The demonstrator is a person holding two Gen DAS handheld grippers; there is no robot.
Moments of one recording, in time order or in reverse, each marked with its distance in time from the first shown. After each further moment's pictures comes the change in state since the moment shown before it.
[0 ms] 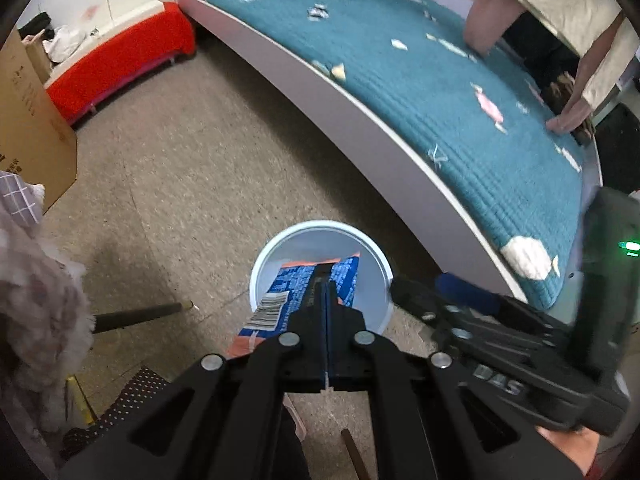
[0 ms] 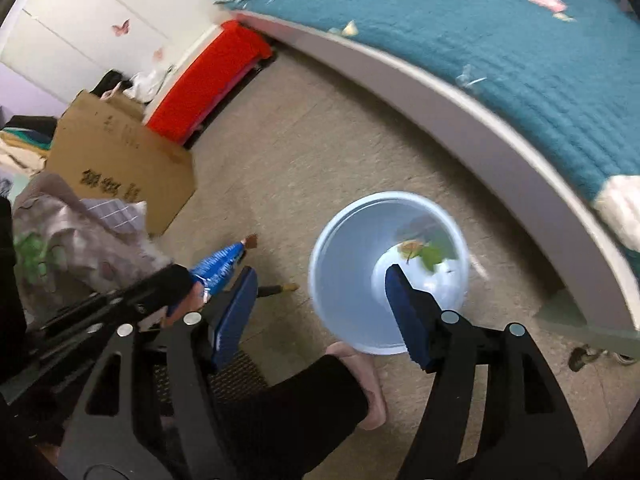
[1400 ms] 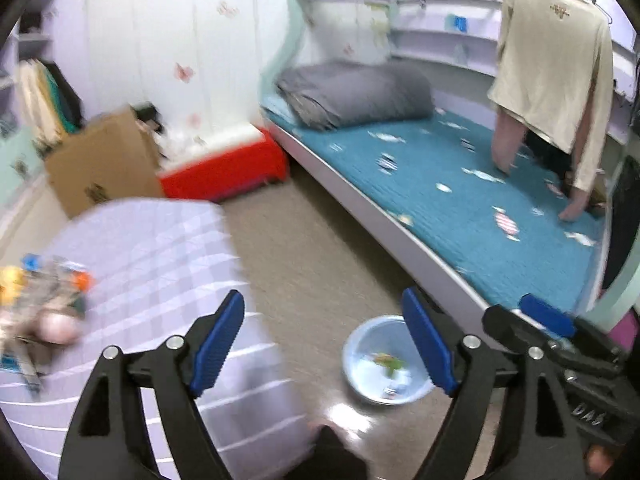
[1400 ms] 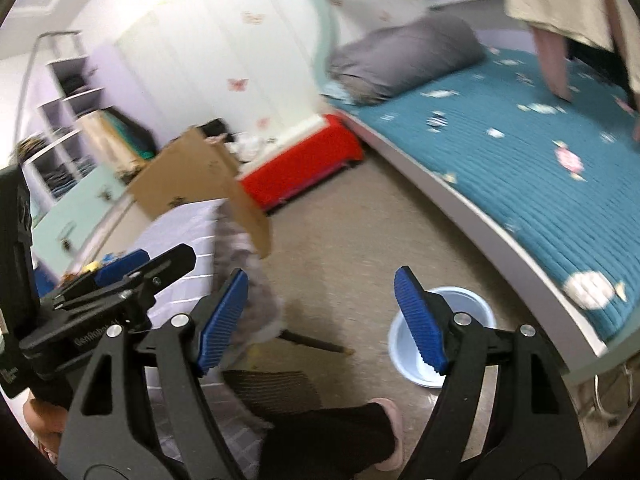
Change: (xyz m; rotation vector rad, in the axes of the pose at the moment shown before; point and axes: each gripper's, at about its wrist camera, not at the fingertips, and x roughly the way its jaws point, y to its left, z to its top) left arm -0.280 0.024 -0.084 -0.037 -0.510 0.334; right arm -0.208 0.146 -0.064 -0.281 -0.354 0.213
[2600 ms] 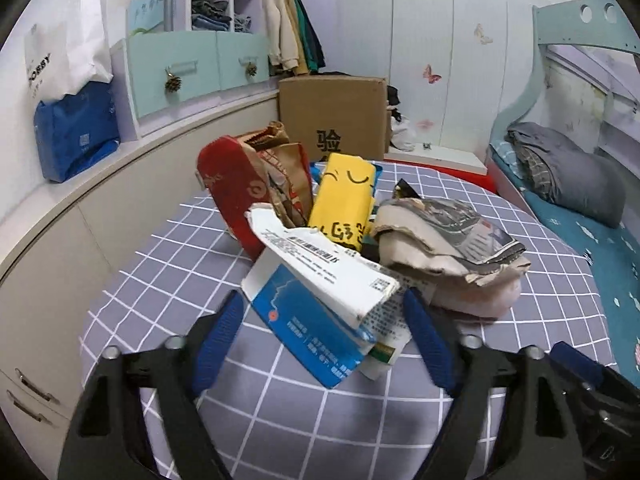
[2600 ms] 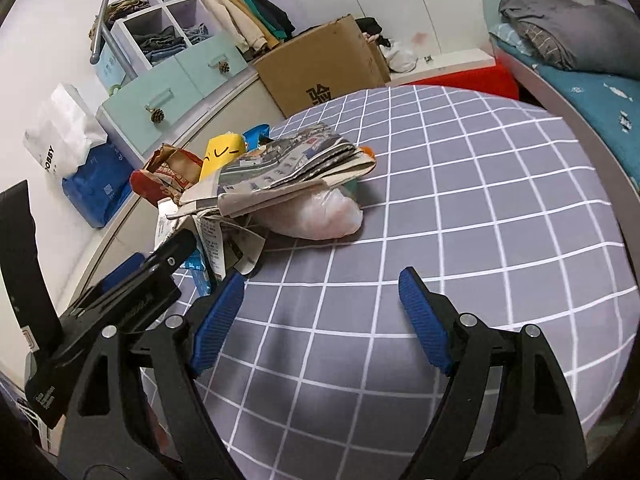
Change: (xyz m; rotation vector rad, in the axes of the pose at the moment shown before) left arm -0.053 0.315 -0.104 -0.518 0.006 0.481; right arm 0.156 0.289 -0.073 -0.264 0.317 0.310
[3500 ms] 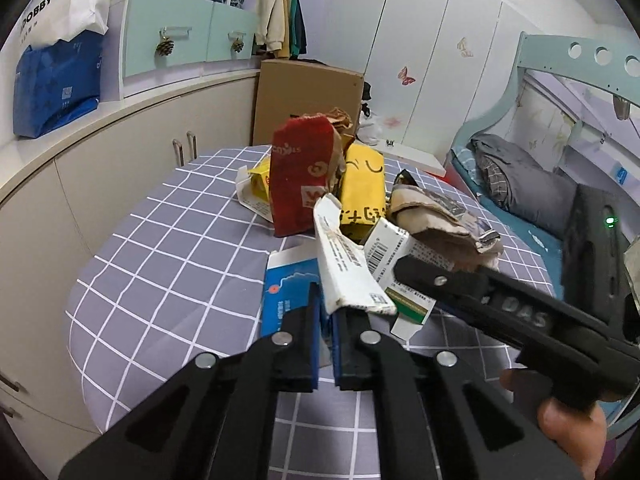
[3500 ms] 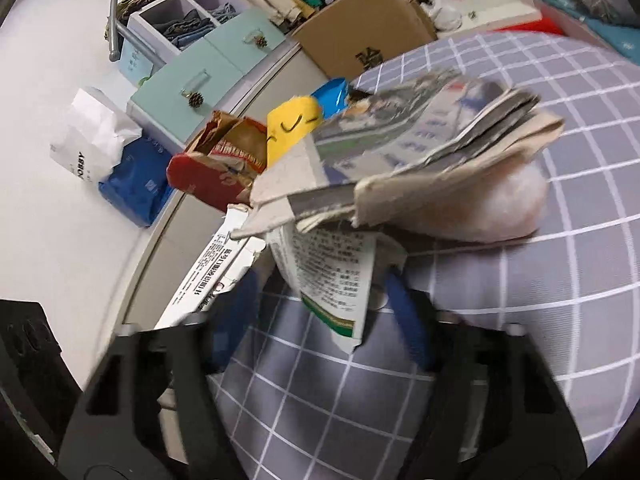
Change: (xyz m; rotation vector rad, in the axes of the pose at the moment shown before) left arm -0.016 0.071 -0.019 -0.084 0.043 -0.208; right arm 0.072 0.050 0.010 0.079 0.130 0.226
